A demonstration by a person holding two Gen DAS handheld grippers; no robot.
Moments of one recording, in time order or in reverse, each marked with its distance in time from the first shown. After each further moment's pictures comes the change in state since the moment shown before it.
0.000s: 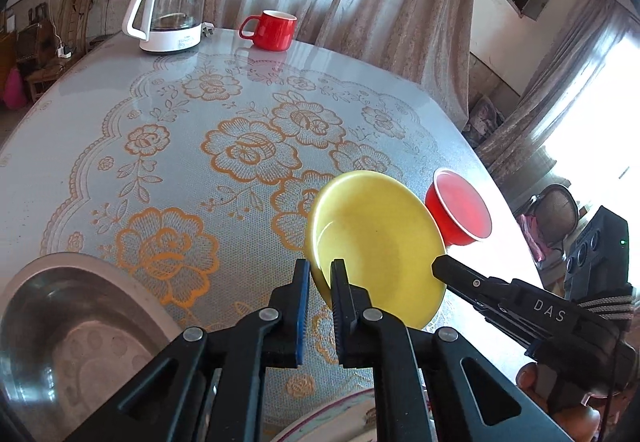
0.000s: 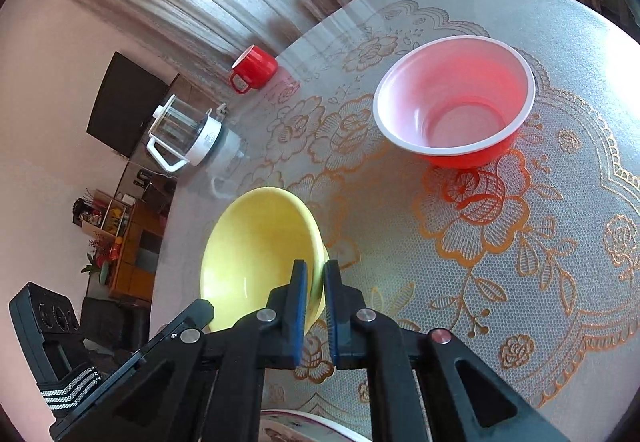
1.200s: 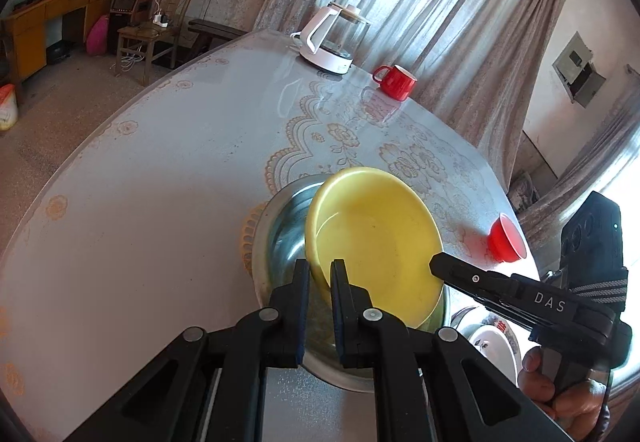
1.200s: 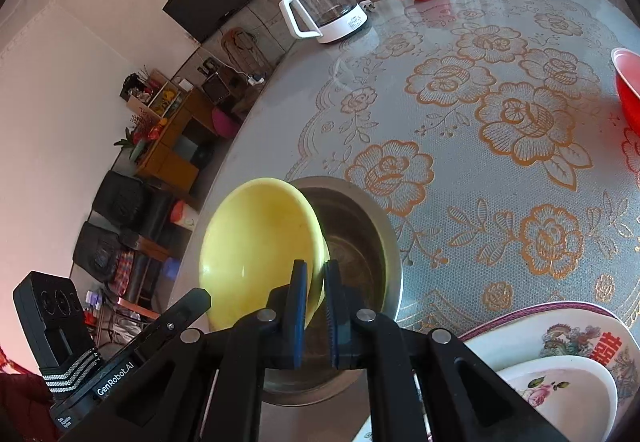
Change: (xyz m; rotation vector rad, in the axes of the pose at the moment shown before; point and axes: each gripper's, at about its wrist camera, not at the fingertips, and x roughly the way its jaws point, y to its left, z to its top) left arm -0.125 0.156 -0.089 -0.269 -0.135 0.109; right arm 0.051 0.159 -0.117 -0.359 0.252 0.115
